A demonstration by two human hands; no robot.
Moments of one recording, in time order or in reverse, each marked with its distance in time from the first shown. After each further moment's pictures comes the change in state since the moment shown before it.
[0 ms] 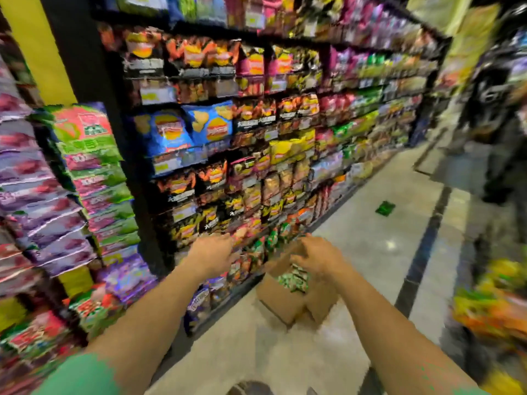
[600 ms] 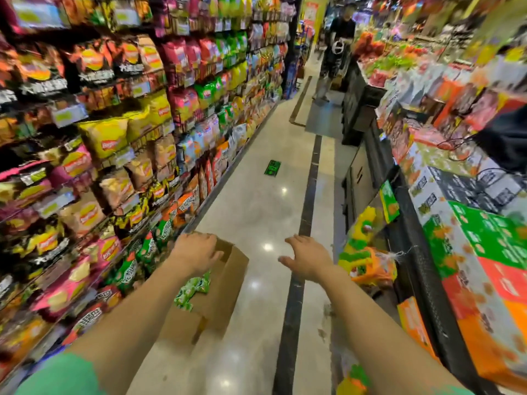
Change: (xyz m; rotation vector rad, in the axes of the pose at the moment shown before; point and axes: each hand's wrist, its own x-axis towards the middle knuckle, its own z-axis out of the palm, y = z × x) left_hand 0.374 0.259 0.030 -0.029 -0.102 0.390; right_hand 0.051 0.347 -0.011 0.030 -0.062 0.475
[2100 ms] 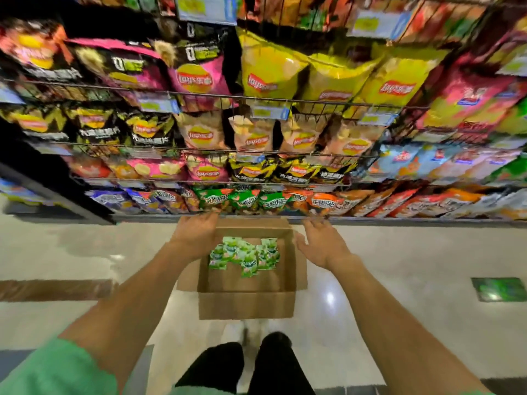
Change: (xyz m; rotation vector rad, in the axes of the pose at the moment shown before) left_hand 0.267 -0.119 0.089 -0.602 -0.244 -1.221; right_hand 0.622 -0.122 0.005 -0.411 -0.418 -1.027
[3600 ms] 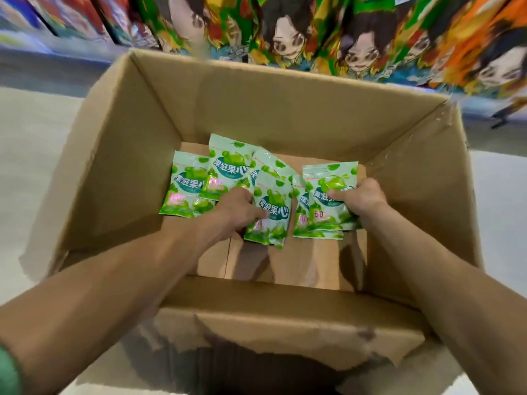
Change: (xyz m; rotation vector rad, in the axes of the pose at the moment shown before) left_hand 0.405 -0.005 0.634 -1.086 -0.107 -0.396; right_hand 0.487 0.116 0.578 0.828 0.139 0.472
